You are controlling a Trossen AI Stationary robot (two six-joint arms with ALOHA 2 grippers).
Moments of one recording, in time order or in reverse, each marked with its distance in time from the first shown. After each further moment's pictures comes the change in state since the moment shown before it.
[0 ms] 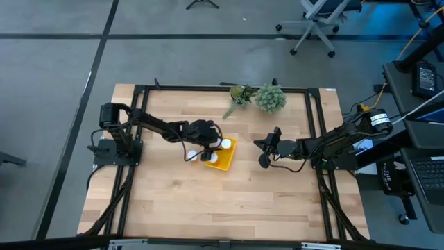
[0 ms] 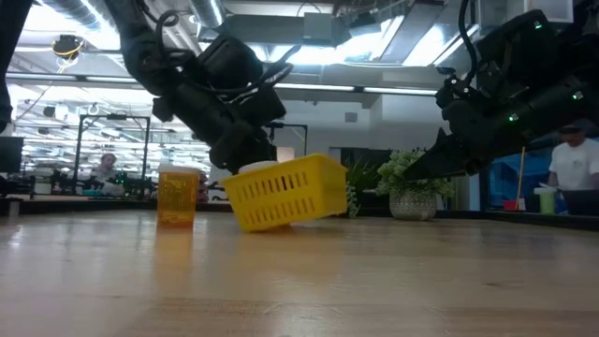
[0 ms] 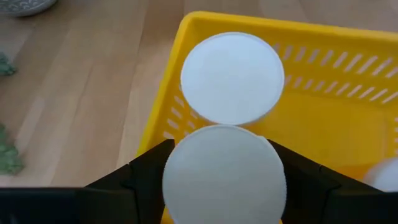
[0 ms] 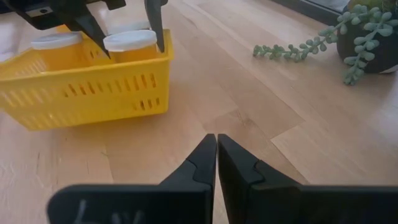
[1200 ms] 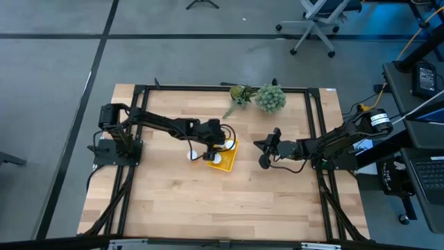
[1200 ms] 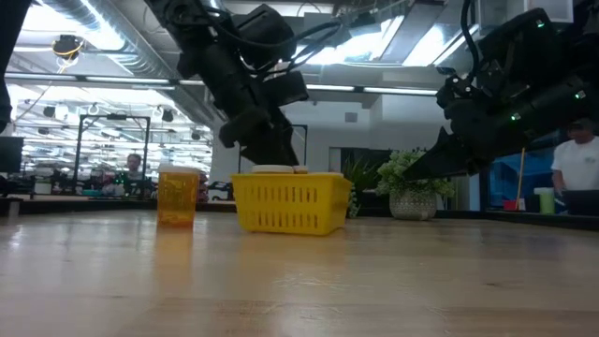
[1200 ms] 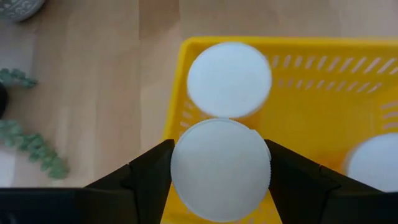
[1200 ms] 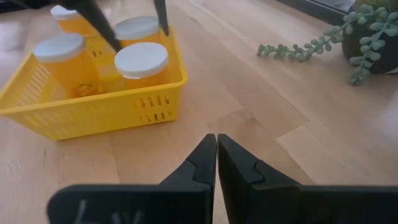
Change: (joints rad) left arm -0.052 0.000 0.288 -0.515 -0.129 0.121; right arm 0.012 0.000 0.000 0.000 -0.002 0.000
